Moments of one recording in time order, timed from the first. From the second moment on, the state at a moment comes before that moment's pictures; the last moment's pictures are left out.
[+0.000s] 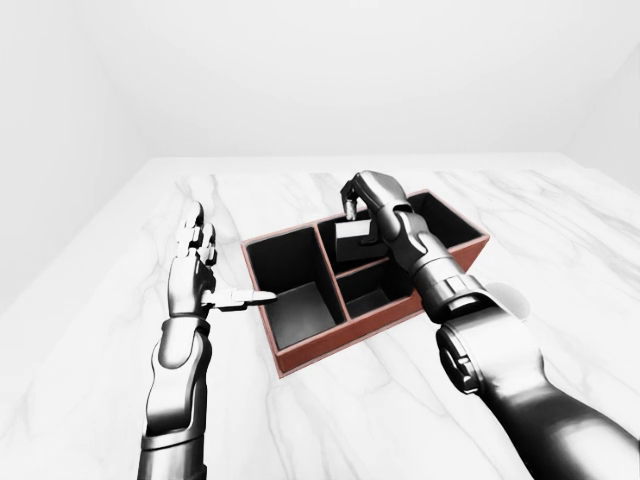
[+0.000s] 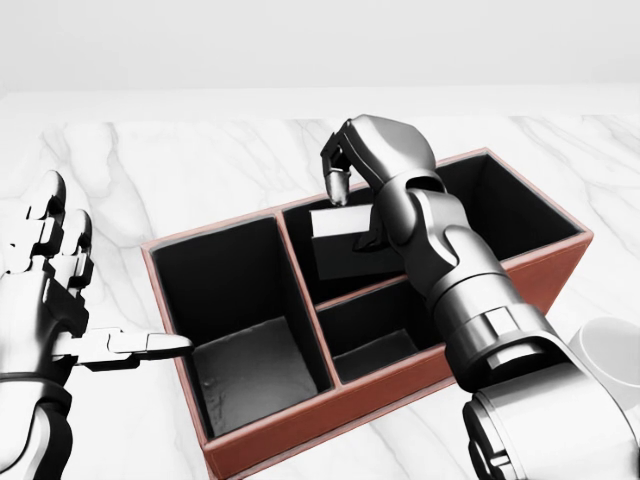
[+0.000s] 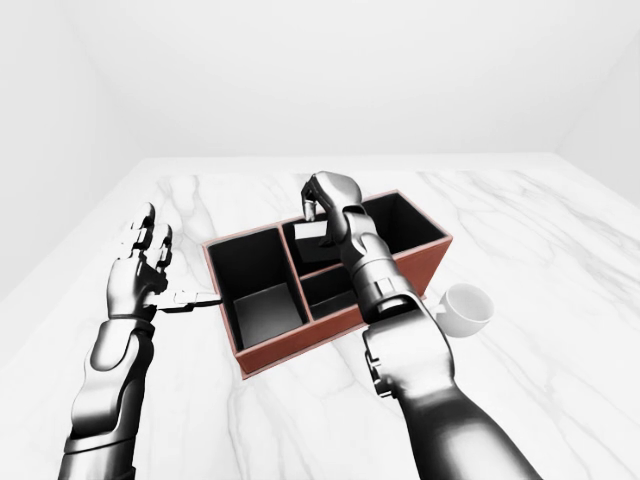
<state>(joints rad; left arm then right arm) -0.12 0.11 0.18 -0.18 -0.08 0.09 -0.06 -1.14 -0.12 0.06 1.15 -0.94 -0.09 -0.11</state>
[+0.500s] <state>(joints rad) -0.12 0.11 0.18 -0.18 -0.08 0.09 -0.06 -1.12 -0.13 0.08 1.17 -1.00 -0.09 -0.17</state>
